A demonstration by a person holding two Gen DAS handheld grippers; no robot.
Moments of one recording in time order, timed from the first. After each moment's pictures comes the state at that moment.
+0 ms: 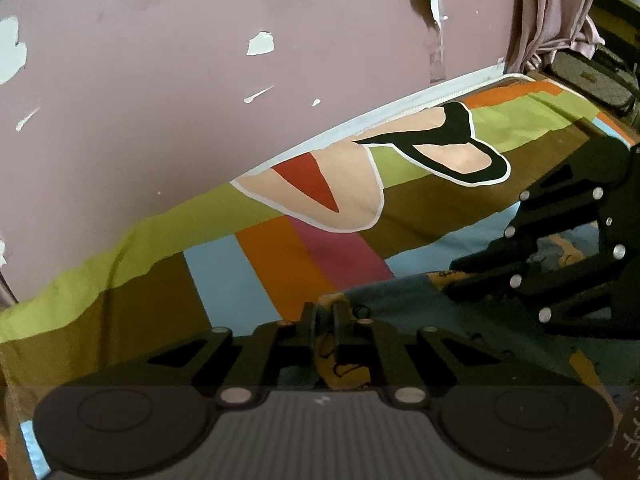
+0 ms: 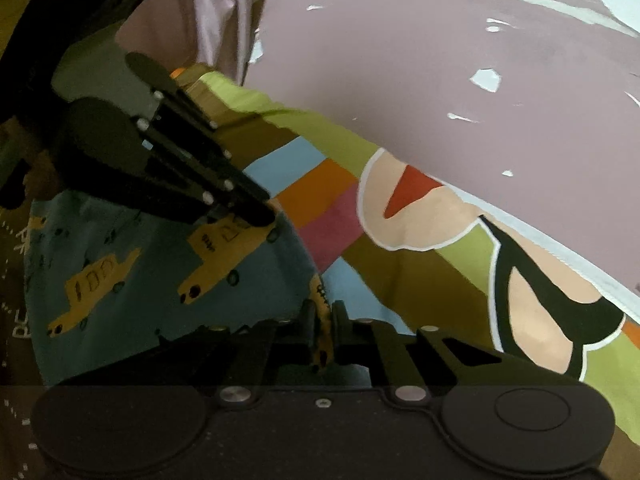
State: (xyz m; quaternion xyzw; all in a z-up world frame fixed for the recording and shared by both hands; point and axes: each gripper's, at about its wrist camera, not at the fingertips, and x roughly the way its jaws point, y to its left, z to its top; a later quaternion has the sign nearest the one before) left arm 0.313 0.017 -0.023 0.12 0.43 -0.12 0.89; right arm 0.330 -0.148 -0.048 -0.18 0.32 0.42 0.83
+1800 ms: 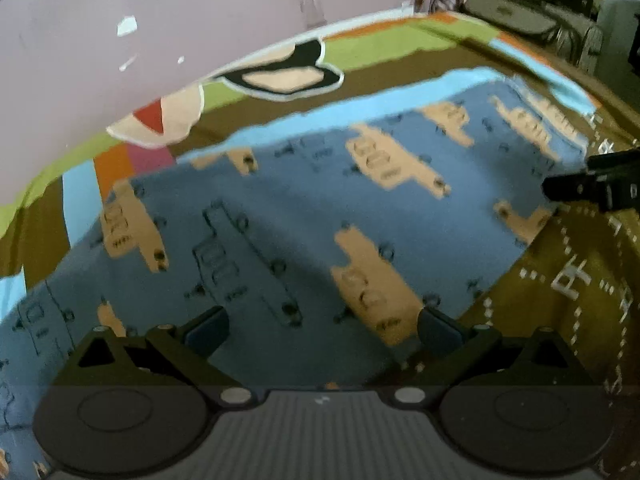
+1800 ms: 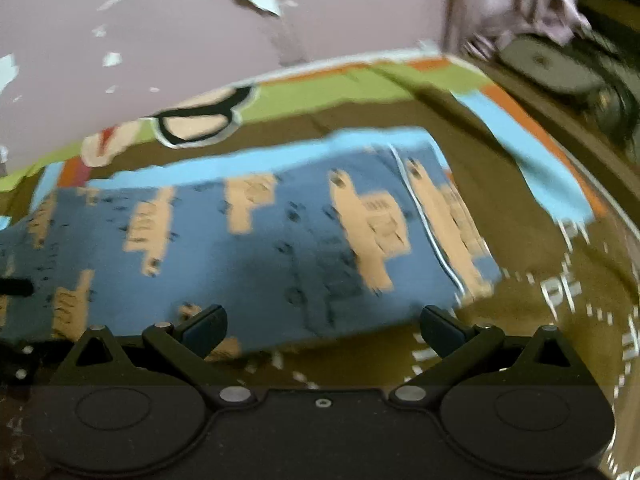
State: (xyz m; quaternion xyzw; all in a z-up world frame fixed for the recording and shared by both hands) left arm 0.188 -0.099 -0.053 0.14 0.47 -0.15 0.86; right arm 0.183 -0.361 -0.070 0.06 0.43 0.02 0.90
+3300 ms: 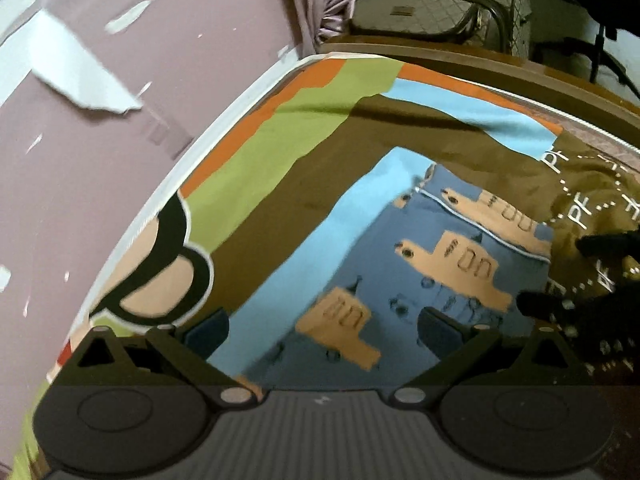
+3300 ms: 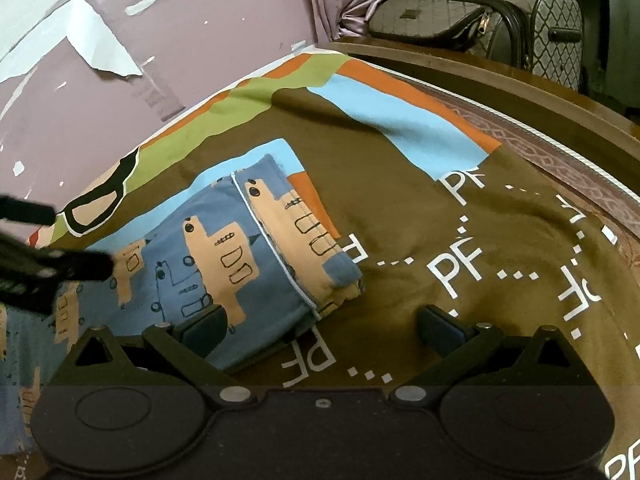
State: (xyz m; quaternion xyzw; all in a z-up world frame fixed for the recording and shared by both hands) left arm 0.291 -0.285 -0.008 0.29 0.42 -0.24 0.83; right arm 0.182 -0.442 -0.085 0.19 0.40 -0.08 0.89
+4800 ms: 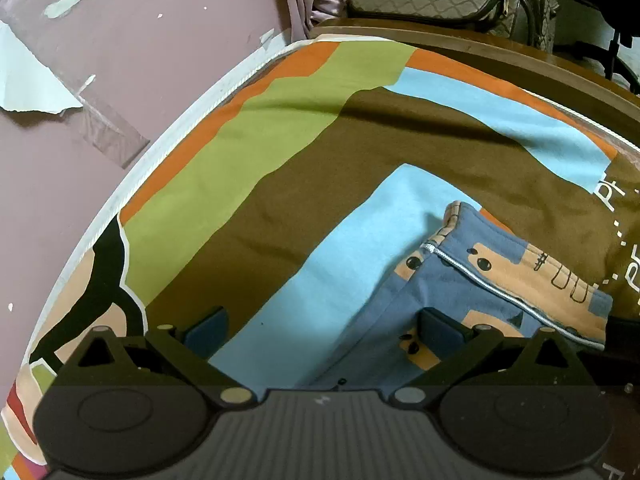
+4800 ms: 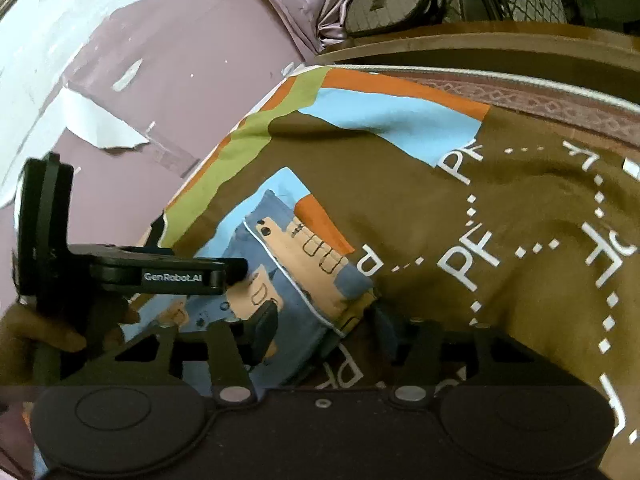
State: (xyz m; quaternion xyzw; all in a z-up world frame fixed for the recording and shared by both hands) left arm 0.346 -0.335 -0.061 0.27 0.43 -0.24 0.83; right arm 0.175 -0.470 -0.093 0.33 0.35 -0.05 0.88
